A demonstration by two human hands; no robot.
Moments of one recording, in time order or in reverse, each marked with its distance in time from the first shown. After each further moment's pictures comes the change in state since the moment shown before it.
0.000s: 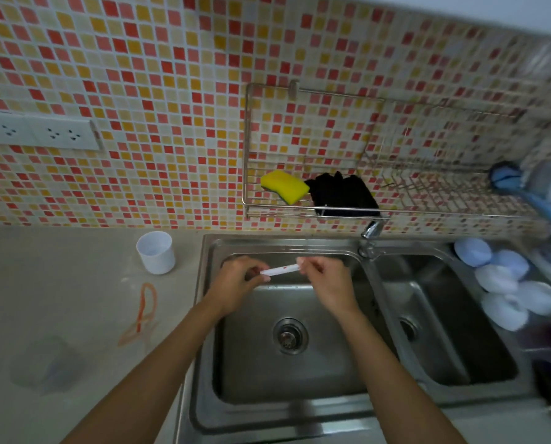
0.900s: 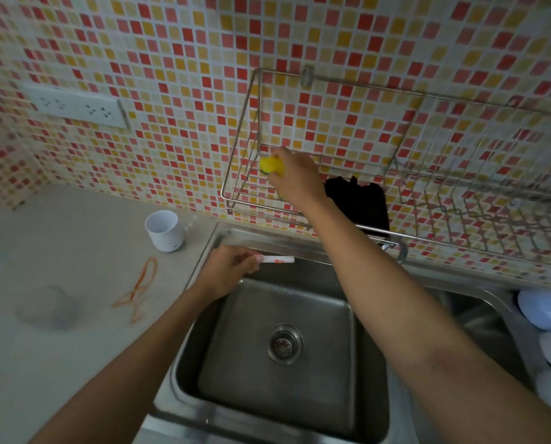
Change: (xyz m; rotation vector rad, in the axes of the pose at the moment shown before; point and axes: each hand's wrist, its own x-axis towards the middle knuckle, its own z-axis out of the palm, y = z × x) left_hand 0.034 0.045 0.035 0.005 0.213 -0.278; right_hand 0.193 -0.078 -0.005 -0.382 -0.192 -0.595
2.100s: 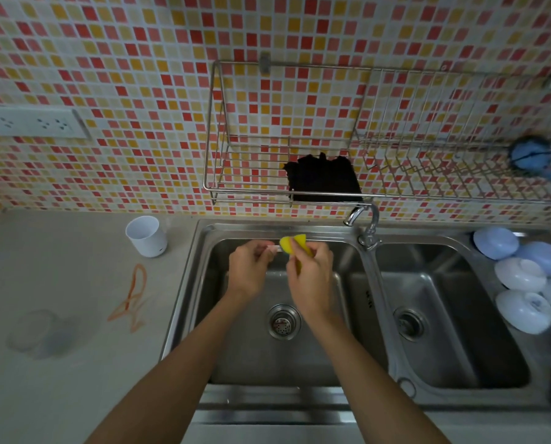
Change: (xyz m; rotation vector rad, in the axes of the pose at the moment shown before) left_hand -0.020 0.021 0.050 -0.195 0.155 -0.021; right_hand -0.220 -0.002 0.062 0.102 0.376 0.333
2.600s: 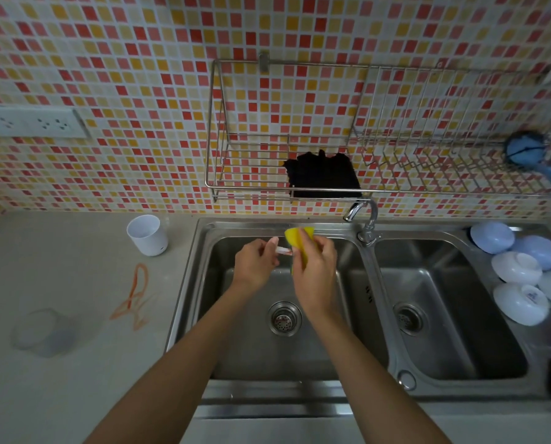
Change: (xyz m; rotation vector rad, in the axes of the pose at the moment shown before) left_hand 0.001 0.008 0.005 -0.001 -0.108 -0.187; right_hand -0.005 -0.002 0.000 0.045 0.084 0.064
